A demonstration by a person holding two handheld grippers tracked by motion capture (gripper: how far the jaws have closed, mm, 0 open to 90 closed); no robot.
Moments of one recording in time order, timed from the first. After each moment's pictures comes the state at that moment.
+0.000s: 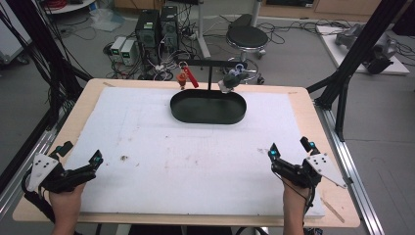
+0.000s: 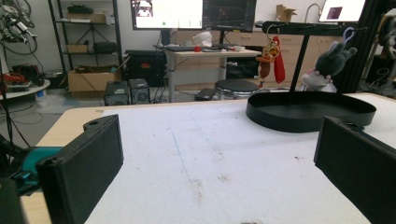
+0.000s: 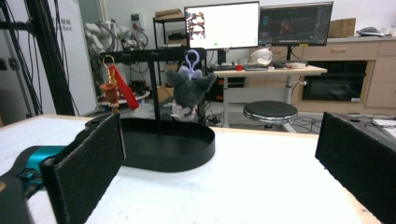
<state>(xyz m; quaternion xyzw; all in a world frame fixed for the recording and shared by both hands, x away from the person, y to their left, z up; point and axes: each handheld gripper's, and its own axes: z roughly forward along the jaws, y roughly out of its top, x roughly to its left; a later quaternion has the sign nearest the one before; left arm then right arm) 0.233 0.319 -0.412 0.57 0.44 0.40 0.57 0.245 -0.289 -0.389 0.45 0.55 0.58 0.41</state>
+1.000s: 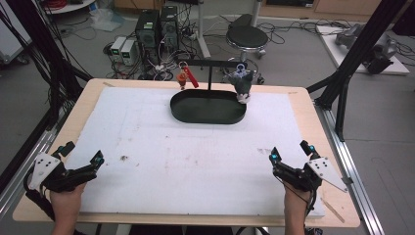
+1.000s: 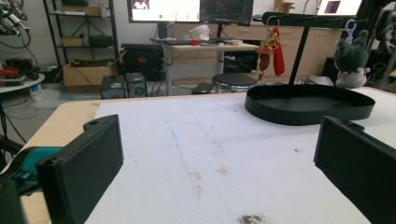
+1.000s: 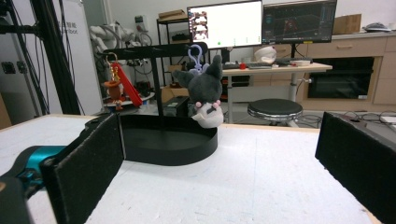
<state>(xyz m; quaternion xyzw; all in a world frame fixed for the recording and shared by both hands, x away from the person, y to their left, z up) 0.236 0.320 -0.416 0.57 0.44 0.40 0.57 0.242 -0.295 -0.401 0.45 0.54 0.59 0.40</state>
